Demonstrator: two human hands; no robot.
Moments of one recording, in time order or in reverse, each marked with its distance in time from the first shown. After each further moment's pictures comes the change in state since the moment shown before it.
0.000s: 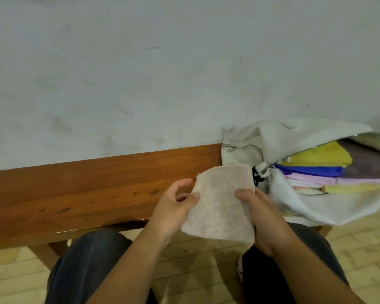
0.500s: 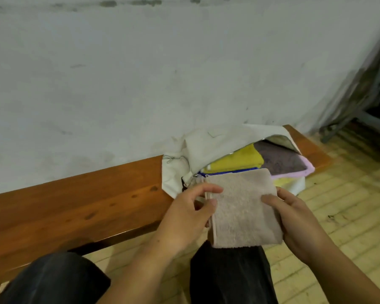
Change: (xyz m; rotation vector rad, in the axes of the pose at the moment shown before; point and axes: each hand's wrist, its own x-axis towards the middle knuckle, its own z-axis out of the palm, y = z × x) left_hand -0.029 0.078 0.156 0.281 -0.268 0.293; right_hand -0.053 -0.074 -0.177 -0.198 0.295 -0.166
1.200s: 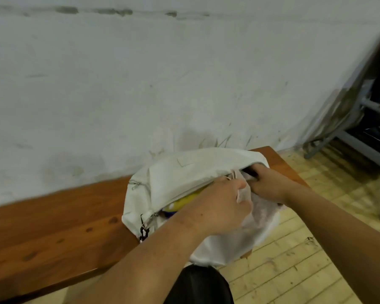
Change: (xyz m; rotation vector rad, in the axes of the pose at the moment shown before) left_hand 0.124 0.115 0.071 0.463 -0.293 0.128; right_hand 0.165 -0.107 -0.053 -1.086 -0.180 -0.165
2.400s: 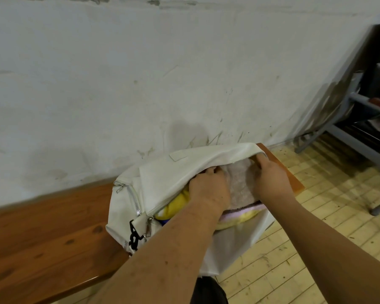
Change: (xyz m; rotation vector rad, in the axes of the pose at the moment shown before) left_hand 0.095 -0.031 0.028 0.492 0.085 -0.209; right_hand 0.027 0.034 0.019 -0.137 0.511 0.058
